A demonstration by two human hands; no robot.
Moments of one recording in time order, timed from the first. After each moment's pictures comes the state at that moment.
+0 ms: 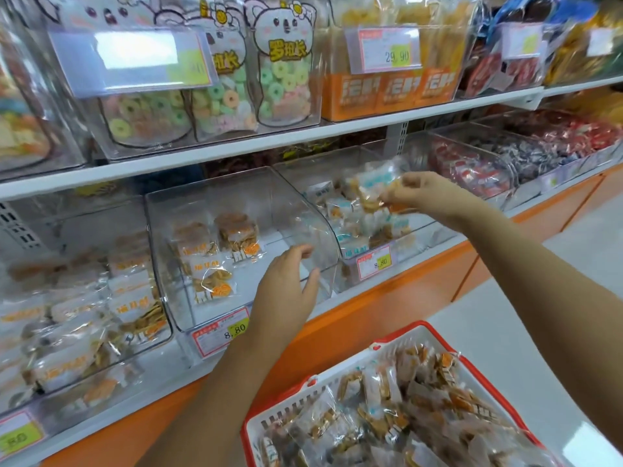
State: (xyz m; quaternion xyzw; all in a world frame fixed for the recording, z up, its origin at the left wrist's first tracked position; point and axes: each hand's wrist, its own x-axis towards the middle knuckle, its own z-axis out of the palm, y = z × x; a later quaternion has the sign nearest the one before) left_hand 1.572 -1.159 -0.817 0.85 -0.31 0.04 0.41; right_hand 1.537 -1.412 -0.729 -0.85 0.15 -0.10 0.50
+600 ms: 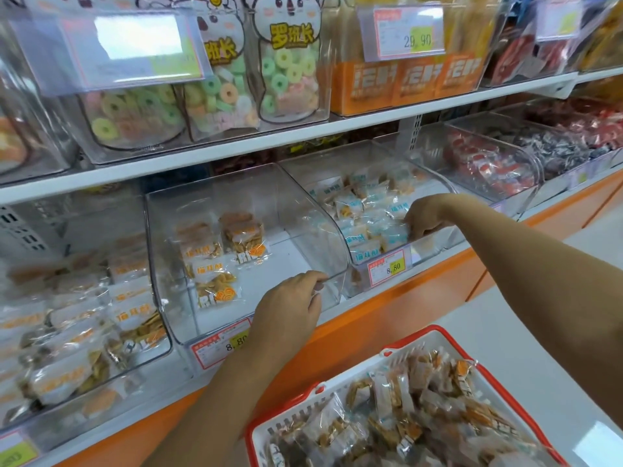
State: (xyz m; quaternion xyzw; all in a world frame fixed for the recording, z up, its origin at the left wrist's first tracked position) left_hand 1.586 -1.156 -0.836 0.88 -0.38 0.05 0.29; right_hand 1.609 -1.465 -0.779 -0.92 0.29 0.22 0.12
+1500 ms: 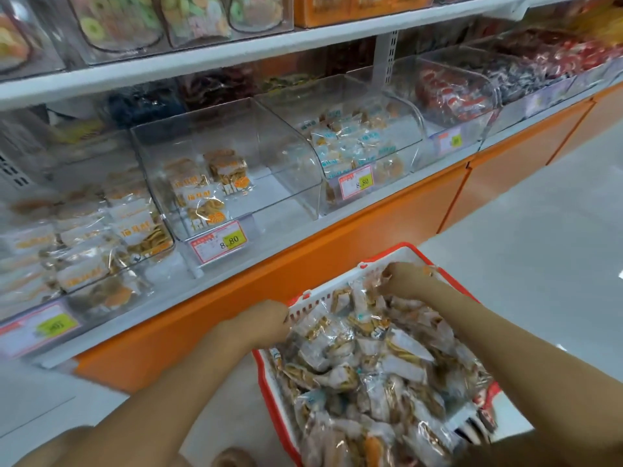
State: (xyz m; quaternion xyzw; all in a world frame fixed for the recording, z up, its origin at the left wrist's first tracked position) left_hand 1.526 -1.088 -0.930 0.87 -0.39 -0.29 -0.02; right_hand 1.424 -1.344 -0.932 -0.91 0.29 0.21 0.21
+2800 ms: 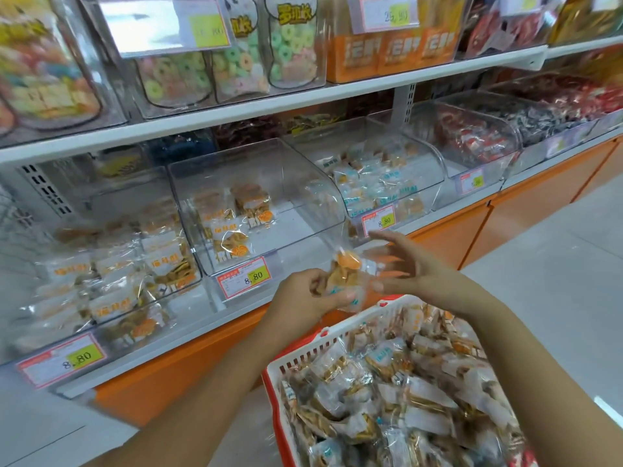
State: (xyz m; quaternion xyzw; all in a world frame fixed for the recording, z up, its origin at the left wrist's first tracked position) left_hand 1.520 -1.118 -0.844 0.80 -0.29 -0.21 0.48; right_hand 1.422 -1.316 -0.823 -0.79 0.05 -0.02 0.61
